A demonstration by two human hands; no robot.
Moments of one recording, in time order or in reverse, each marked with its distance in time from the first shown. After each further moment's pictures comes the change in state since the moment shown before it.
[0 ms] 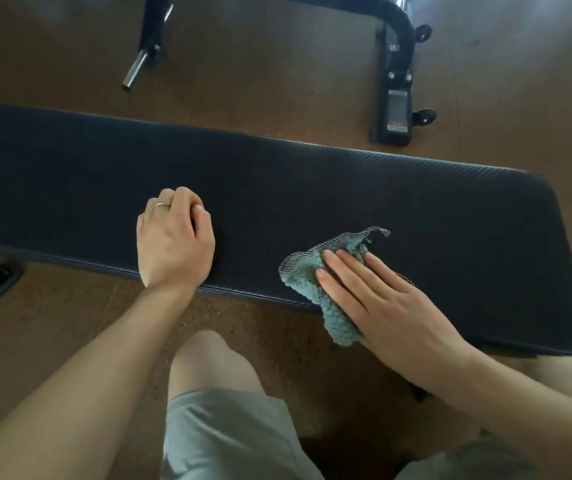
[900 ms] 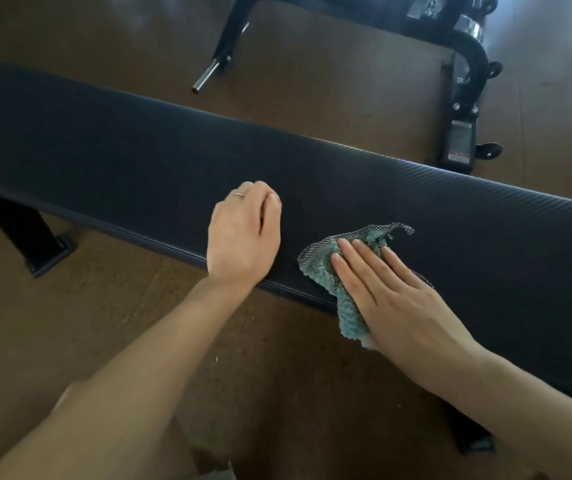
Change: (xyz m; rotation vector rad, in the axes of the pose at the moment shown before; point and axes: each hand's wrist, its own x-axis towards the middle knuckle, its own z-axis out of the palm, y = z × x) left_hand 0.003 -0.014 -0.006 -0.246 0.034 0.078; right_hand 0.071 -0.036 0.000 -0.022 0.060 -0.059
